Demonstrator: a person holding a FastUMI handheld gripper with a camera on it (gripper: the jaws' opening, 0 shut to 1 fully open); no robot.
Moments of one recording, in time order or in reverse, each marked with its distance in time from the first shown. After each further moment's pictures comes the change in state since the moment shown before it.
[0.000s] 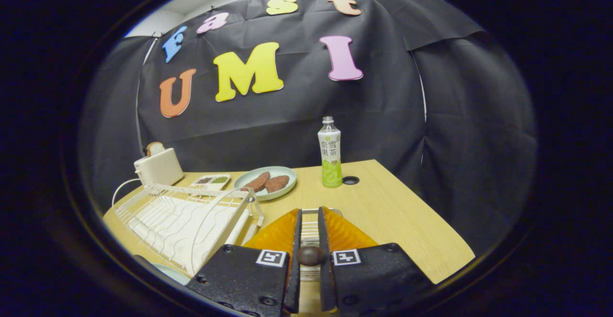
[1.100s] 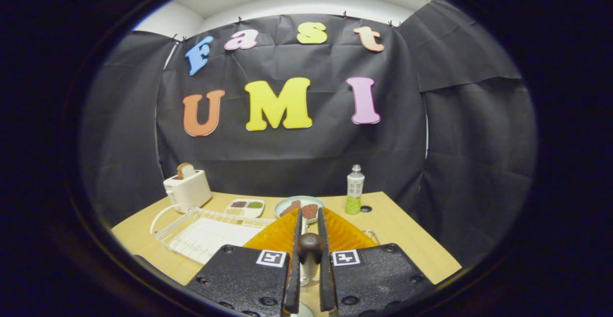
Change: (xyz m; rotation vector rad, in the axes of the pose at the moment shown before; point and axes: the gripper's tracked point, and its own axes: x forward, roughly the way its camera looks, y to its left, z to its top) arm -0.136 0.126 0.041 -0.084 -0.103 0.044
